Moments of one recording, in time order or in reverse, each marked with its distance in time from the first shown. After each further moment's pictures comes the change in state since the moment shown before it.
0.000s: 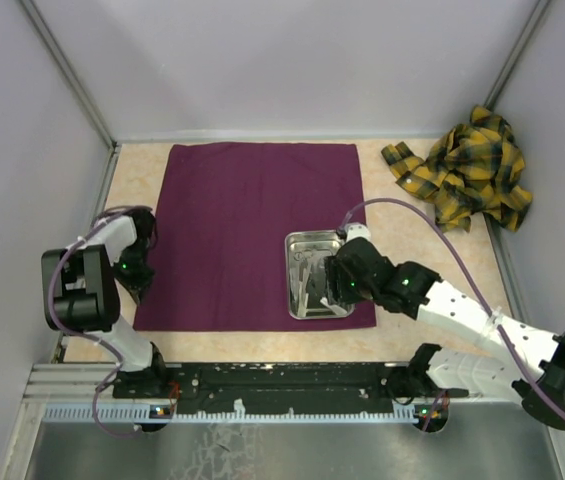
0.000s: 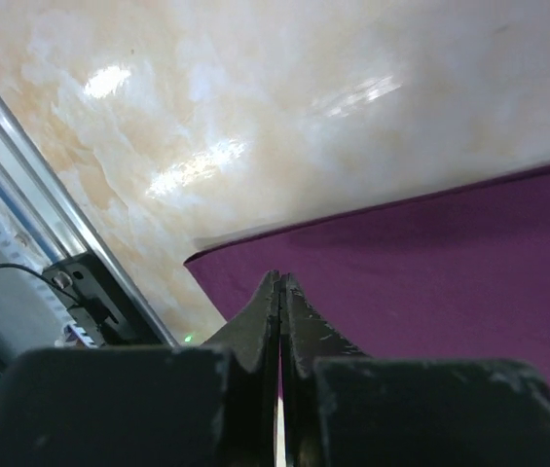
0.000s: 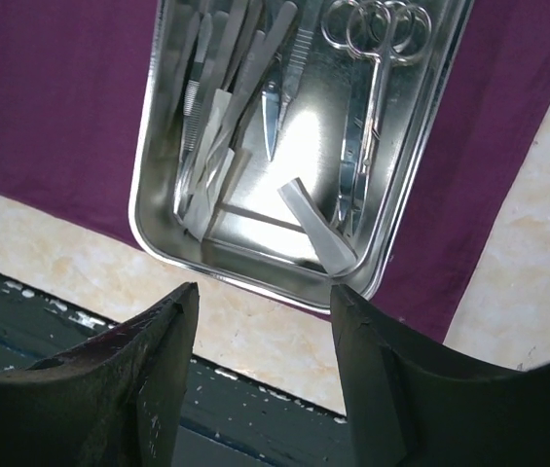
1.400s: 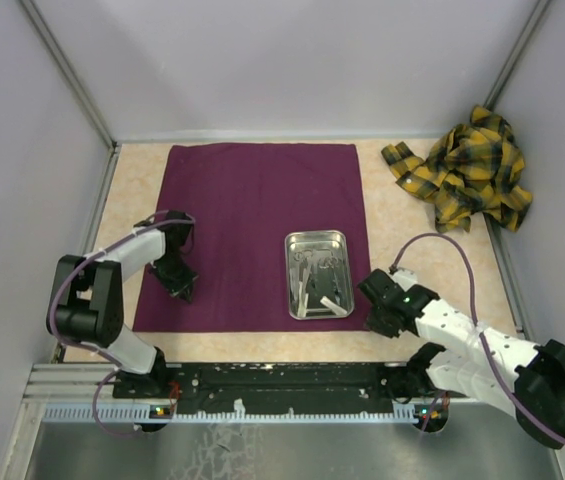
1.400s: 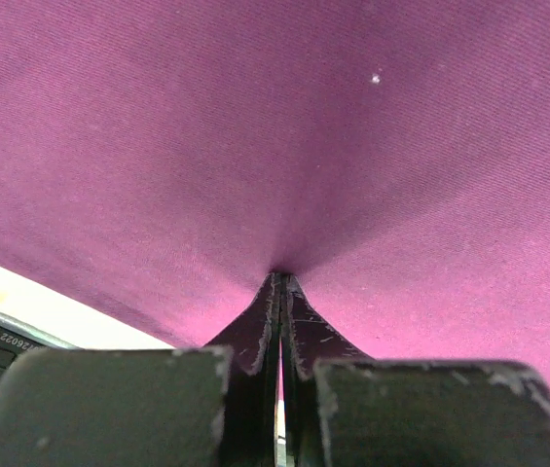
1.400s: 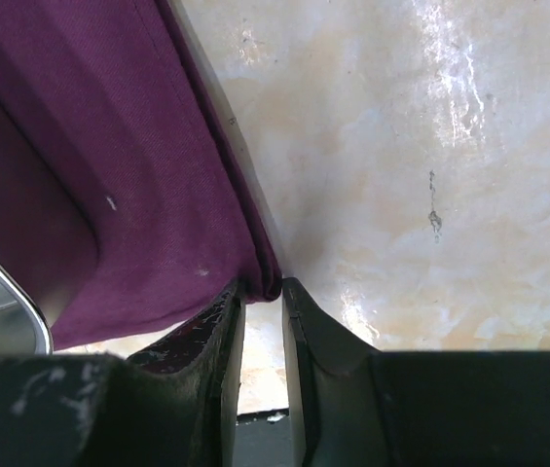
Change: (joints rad) left arm -0.293 -0.071 -0.067 0.167 0.343 0.004; right arm -0.177 -0.047 -0.388 -0.071 0.054 0.482
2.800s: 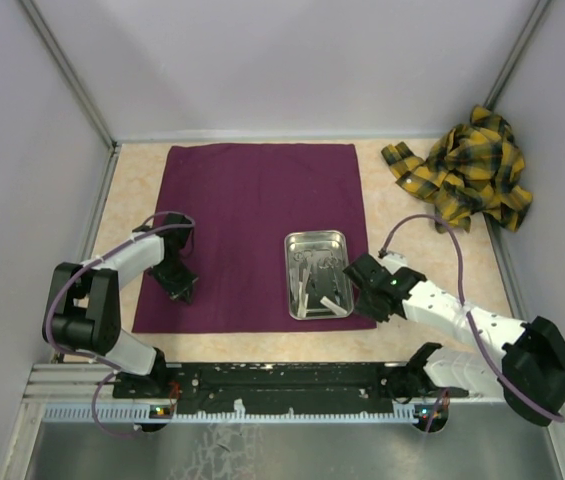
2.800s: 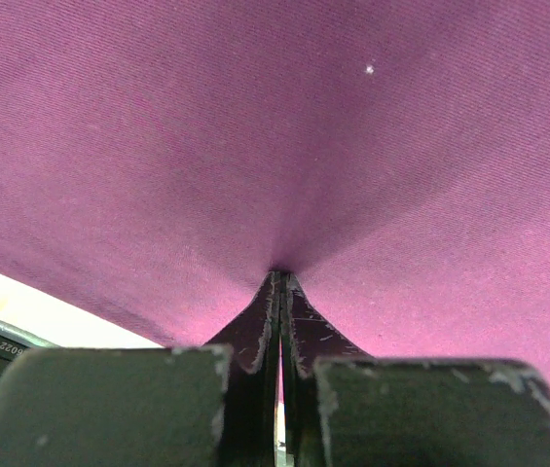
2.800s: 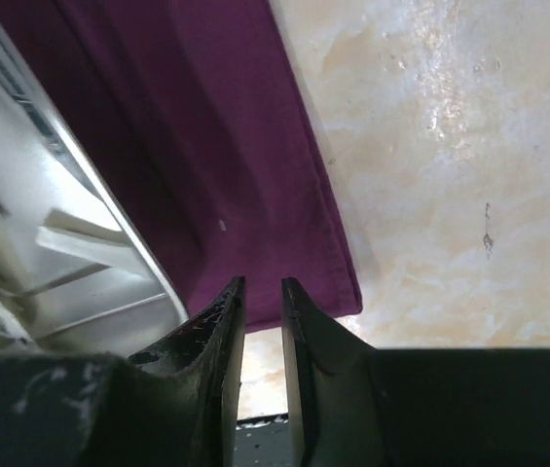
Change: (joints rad) left arm -0.003 -0.060 -0.046 0.023 -0.019 0.009; right arm 0.029 0.139 0.188 -0.025 0.056 0.016
